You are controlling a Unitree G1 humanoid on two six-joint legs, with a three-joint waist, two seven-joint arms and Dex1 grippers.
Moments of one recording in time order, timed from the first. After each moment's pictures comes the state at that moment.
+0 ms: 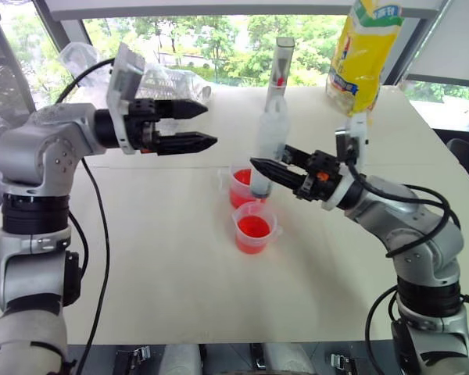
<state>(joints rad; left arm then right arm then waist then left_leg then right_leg) -0.90 0.70 0.07 0.05 -0.65 0.80 -1.21 -0.48 -0.52 -0.07 -0.51 0.79 0.76 0.56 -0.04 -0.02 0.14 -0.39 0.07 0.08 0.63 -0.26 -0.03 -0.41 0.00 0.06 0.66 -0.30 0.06</state>
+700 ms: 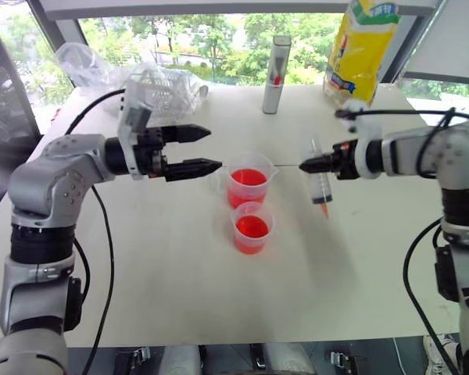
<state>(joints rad) -0.70 0.68 0.09 -0.13 -0.68 0.76 -1.11 -1.00 -0.78 0.12 0.15 0.77 1.51 0.38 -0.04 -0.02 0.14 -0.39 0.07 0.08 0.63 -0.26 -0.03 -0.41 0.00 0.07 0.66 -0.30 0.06</state>
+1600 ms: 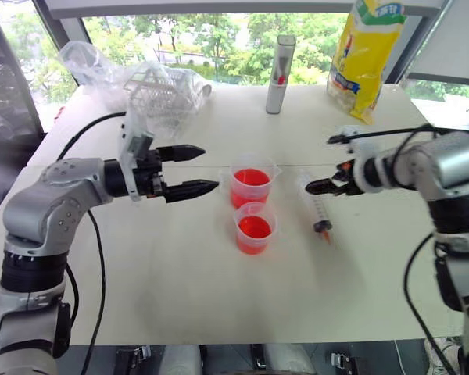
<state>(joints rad) -0.57 0.71 0.10 -0.25 -0.73 0.76 -1.01 -0.90 -0.89 0.18 -0.02 0.54 1.43 0.60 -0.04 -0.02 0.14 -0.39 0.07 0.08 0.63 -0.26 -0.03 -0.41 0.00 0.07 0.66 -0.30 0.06</state>
